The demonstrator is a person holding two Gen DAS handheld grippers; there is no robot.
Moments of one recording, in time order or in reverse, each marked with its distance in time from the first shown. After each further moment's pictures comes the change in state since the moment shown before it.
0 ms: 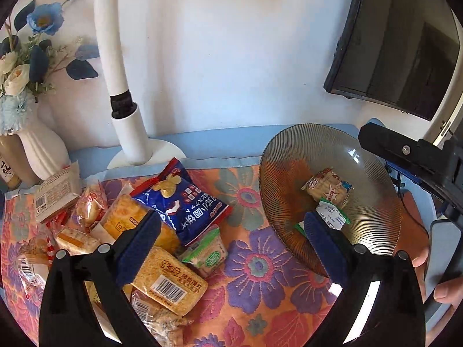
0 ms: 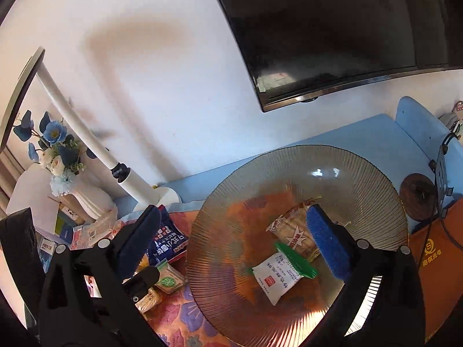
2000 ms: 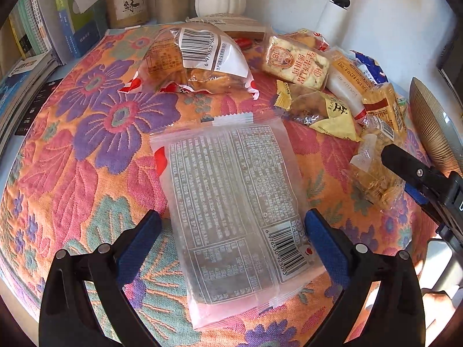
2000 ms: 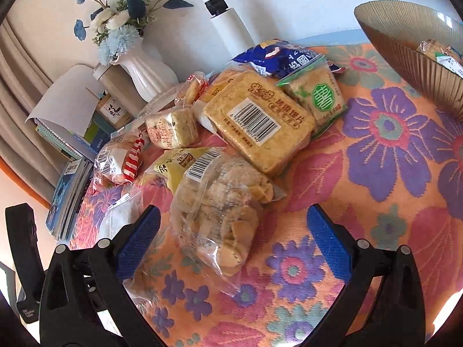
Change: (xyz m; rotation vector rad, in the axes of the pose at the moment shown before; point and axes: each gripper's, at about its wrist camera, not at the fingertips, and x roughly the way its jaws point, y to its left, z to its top) left arm -0.040 0.200 -0.219 -0.329 0.164 0.228; right arm 0.081 0.144 -0.216 -0.048 0.241 0.186
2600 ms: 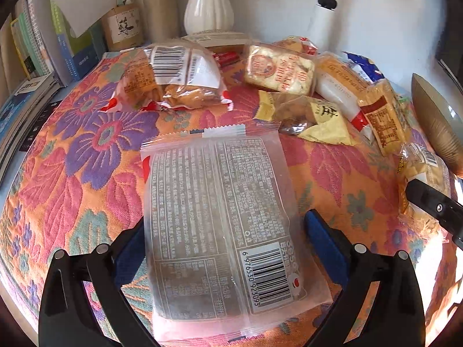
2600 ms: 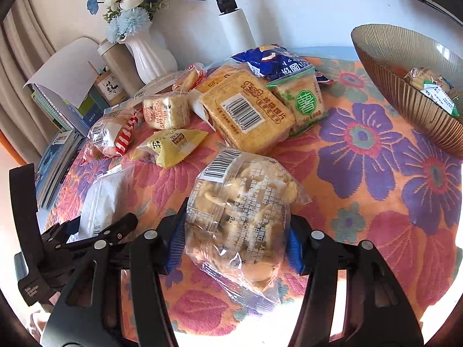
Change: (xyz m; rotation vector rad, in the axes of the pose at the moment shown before) left arm 0.007 -0.041 -0.007 0.094 -0.109 0.016; right arm -0.029 -0.015 -0.006 -0.153 0.035 -0.072
